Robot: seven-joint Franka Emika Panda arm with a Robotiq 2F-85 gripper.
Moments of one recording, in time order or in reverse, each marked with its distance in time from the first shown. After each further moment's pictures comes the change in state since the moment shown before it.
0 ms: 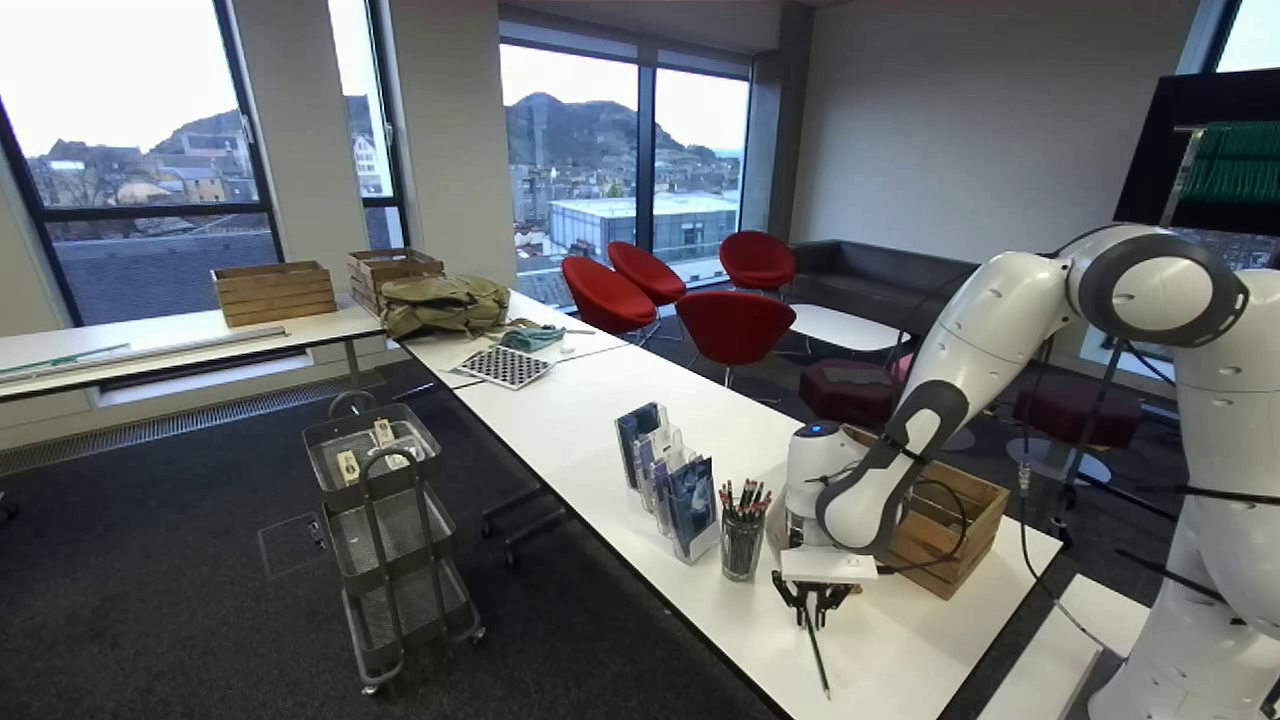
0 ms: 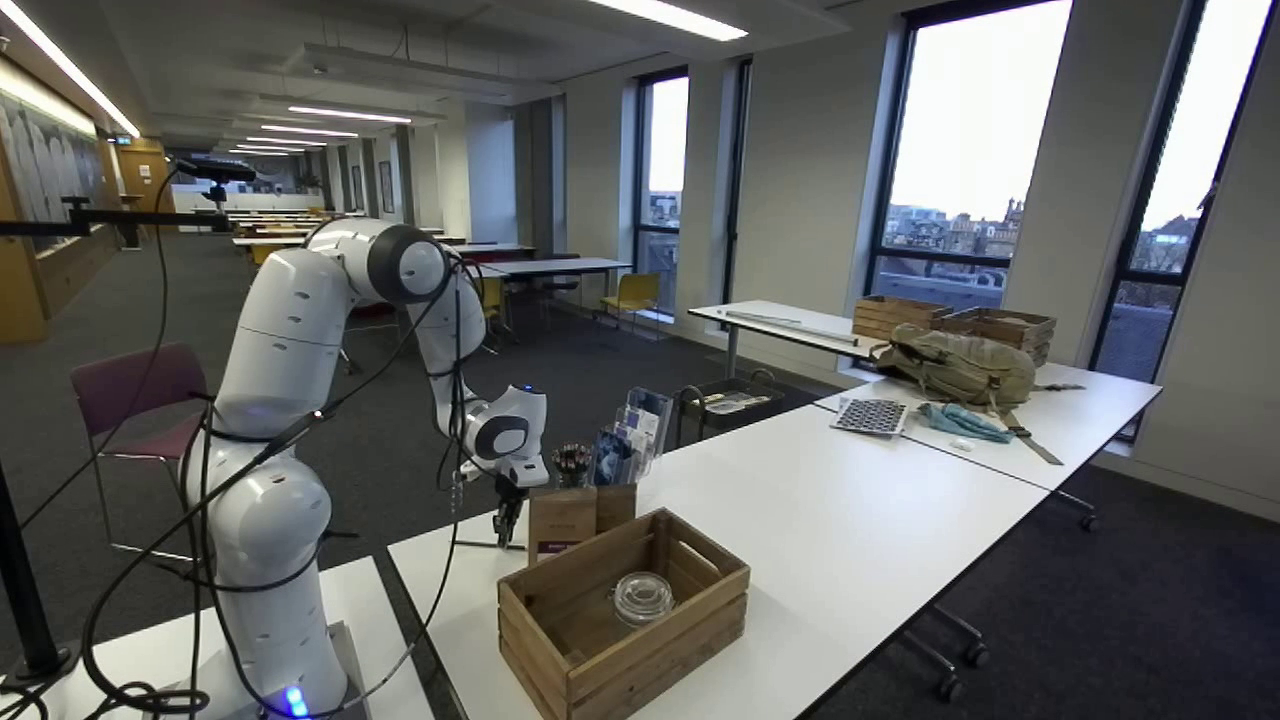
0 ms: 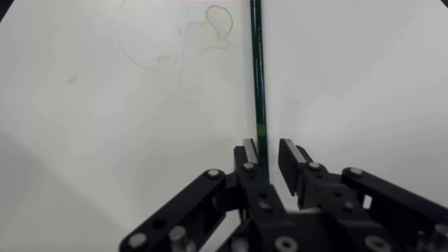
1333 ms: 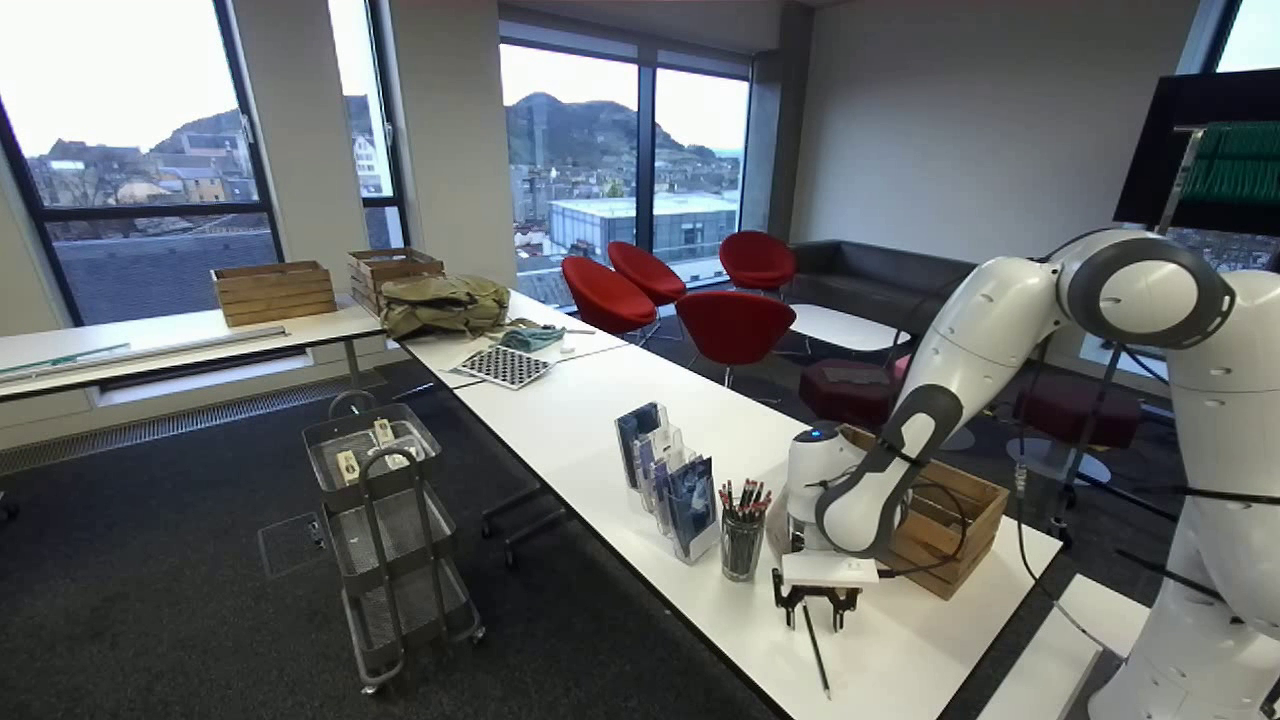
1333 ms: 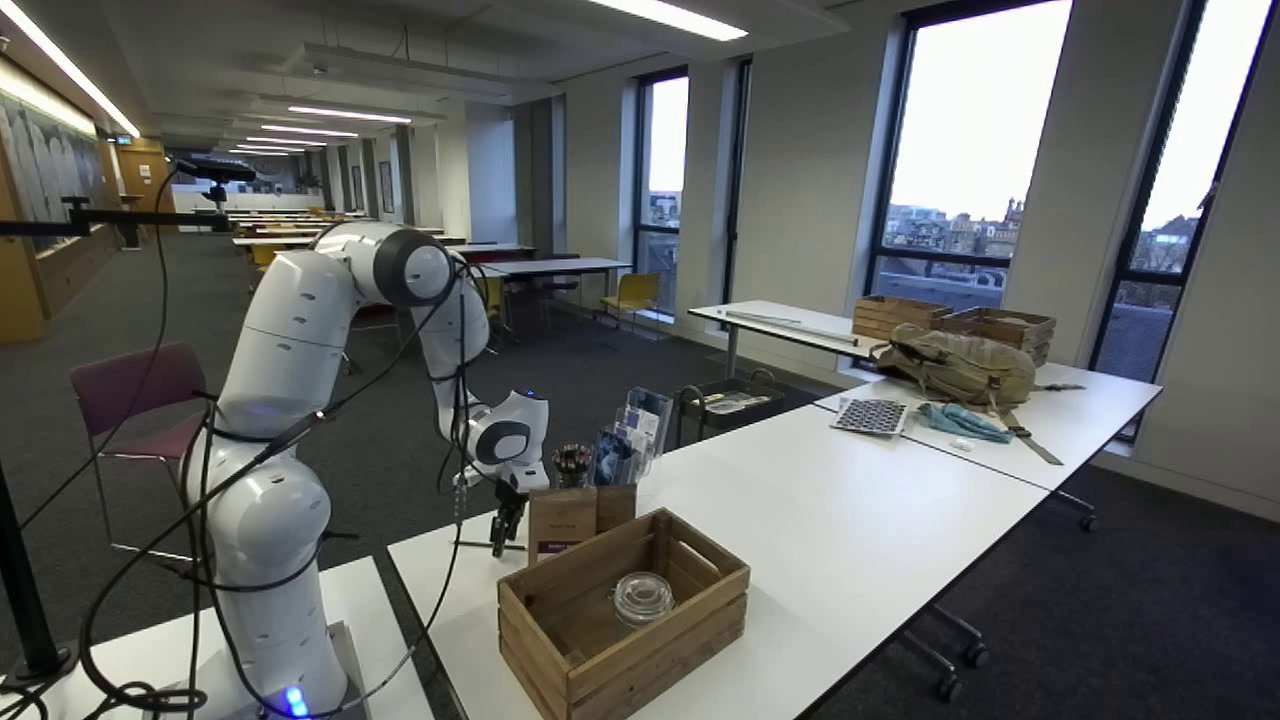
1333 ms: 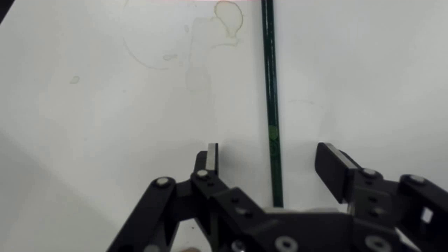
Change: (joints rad) arm -0.009 0.026 -0.001 0.004 0.000 -0.001 0.000
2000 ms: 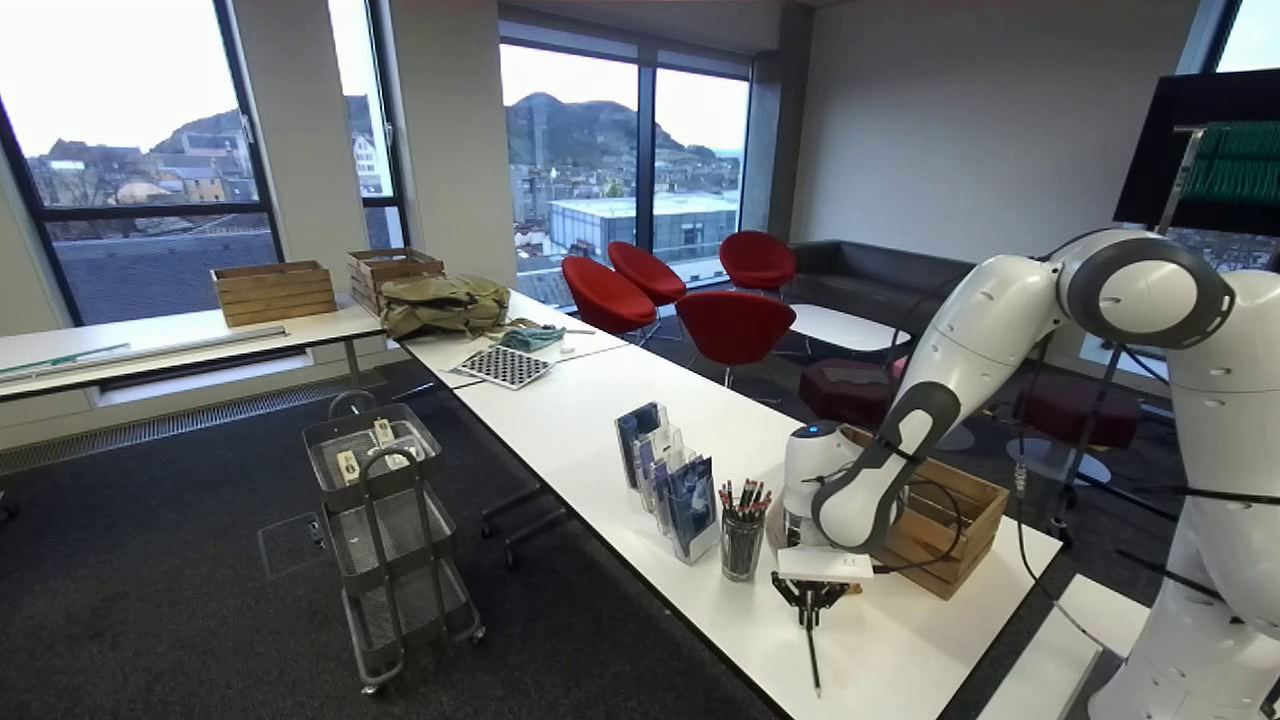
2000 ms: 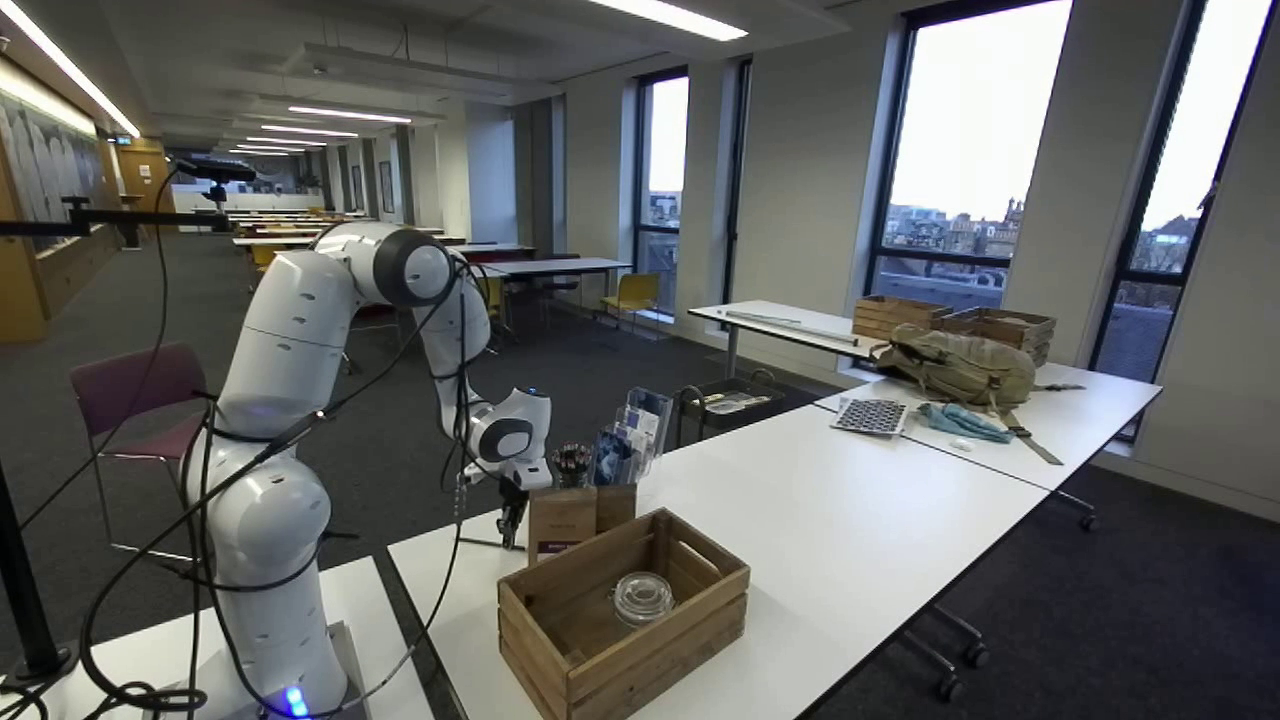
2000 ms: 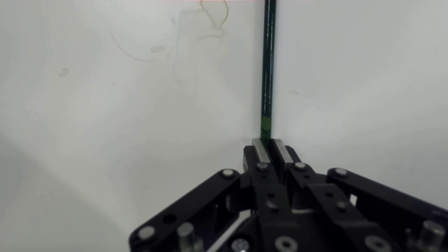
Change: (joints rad) arm -0.001 -0.001 -0.003 0.017 0.000 0.000 0.000
